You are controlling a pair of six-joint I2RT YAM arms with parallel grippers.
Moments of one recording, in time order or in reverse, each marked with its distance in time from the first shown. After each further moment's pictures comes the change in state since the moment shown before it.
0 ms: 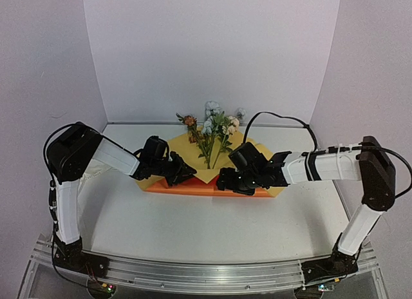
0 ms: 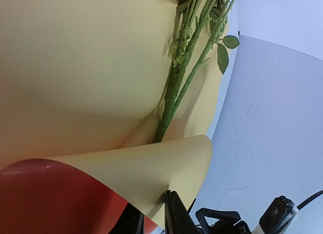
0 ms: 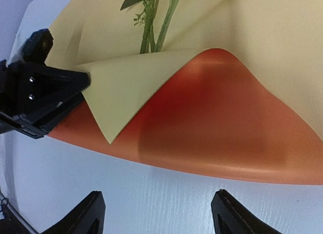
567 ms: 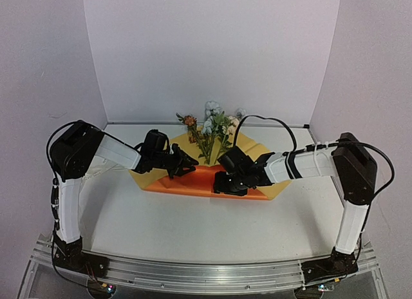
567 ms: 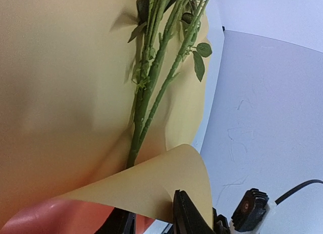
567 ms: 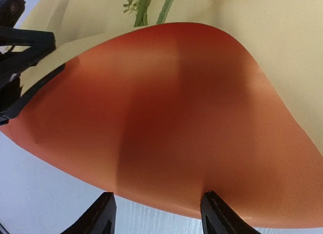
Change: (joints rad) left arm 0.038 0.045 0.100 -0.008 0.062 0.066; right arm -0.006 0.183 0.108 -0.007 0.023 -0.047
